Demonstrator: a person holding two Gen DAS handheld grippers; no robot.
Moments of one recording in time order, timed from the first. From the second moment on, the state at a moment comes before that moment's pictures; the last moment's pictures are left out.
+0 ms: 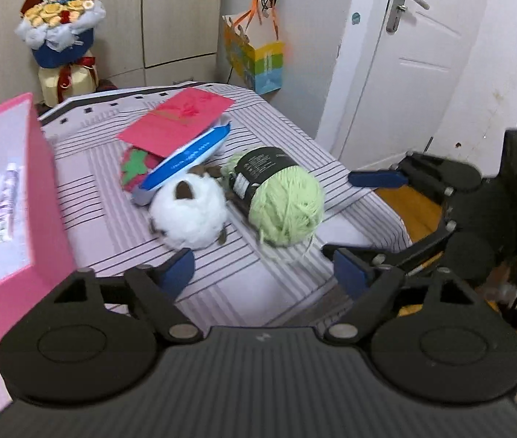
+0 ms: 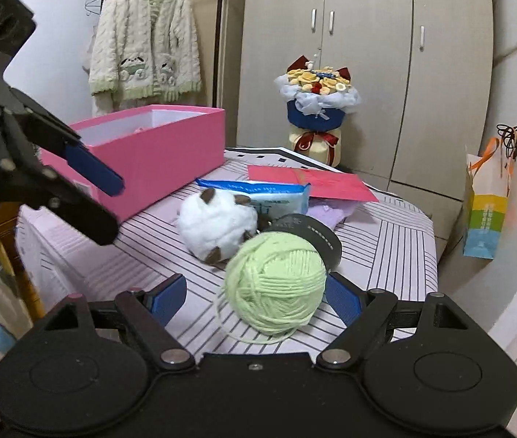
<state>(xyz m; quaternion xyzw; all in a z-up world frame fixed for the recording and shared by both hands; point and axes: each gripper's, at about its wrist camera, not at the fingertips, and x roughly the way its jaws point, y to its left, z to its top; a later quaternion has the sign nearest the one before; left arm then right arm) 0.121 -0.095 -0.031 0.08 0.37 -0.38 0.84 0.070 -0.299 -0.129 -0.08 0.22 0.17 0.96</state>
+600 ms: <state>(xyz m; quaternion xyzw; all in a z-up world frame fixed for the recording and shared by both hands) 0.155 -0.148 -0.084 -0.05 0.37 -0.37 0.85 0.107 -0.299 -0.176 -0.03 0.19 0.13 0.97</state>
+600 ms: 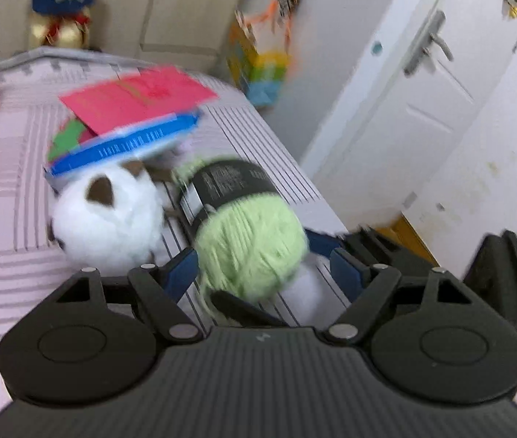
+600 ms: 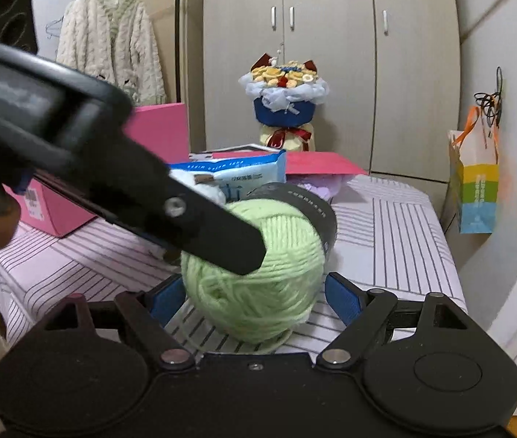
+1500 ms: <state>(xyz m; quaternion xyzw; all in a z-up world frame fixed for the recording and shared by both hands) 0.118 -0.173 -0.092 0.00 0.30 -0.33 0.90 0.078 -0.284 -0.177 0.01 0.15 0.07 0.99</state>
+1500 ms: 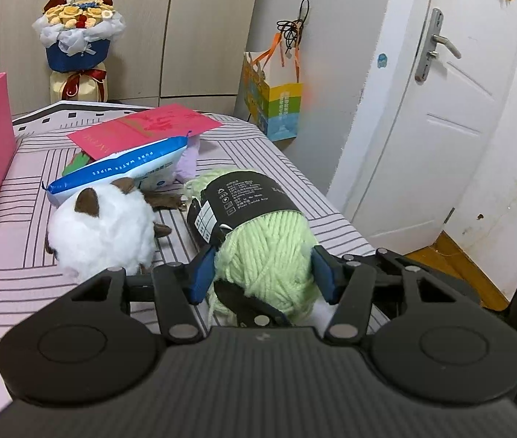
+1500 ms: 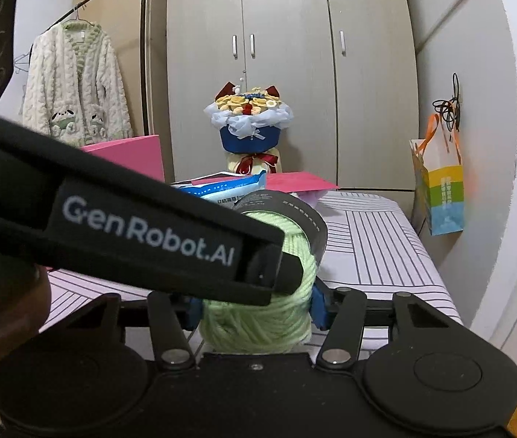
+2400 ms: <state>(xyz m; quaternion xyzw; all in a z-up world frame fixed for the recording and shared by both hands) 0.076 -0.125 -0.030 -0.03 0.38 -0.36 0.85 0.033 -0.252 -0.093 -0.05 0.27 0.12 0.95</state>
